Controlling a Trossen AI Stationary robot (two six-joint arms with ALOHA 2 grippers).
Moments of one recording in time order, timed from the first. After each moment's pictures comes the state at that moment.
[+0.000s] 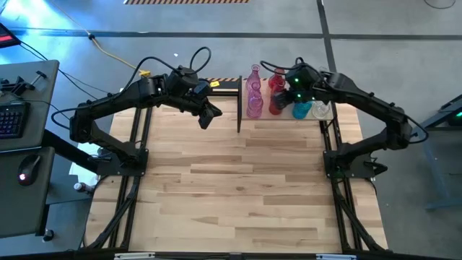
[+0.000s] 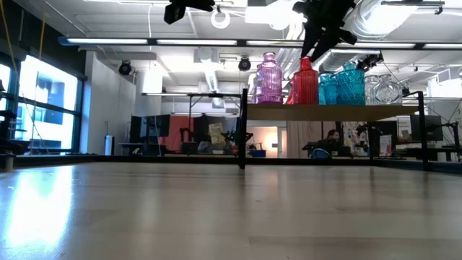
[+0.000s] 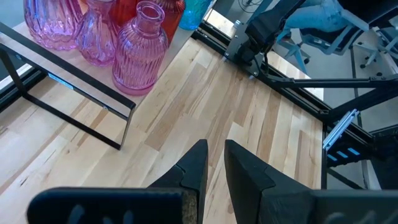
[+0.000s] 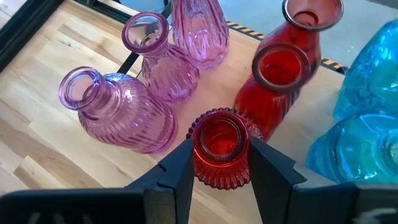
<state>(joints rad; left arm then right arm) 0.29 1.41 1.57 -0.80 0.16 -0.37 -0.49 1.33 1.46 -1.02 0.19 0.50</state>
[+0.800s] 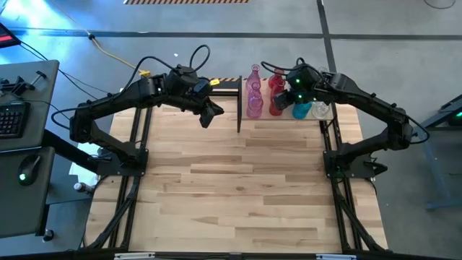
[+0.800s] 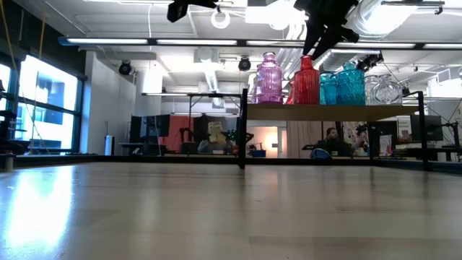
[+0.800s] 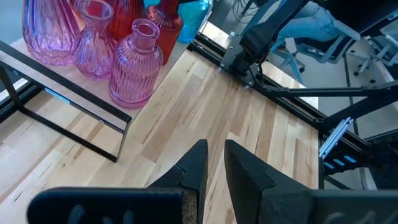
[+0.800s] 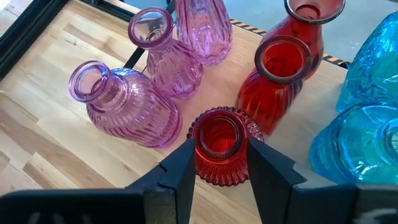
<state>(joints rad) 0.29 1.41 1.57 -0.76 0.16 -0.36 -0.48 1.32 1.46 -1.04 0.18 0.52</state>
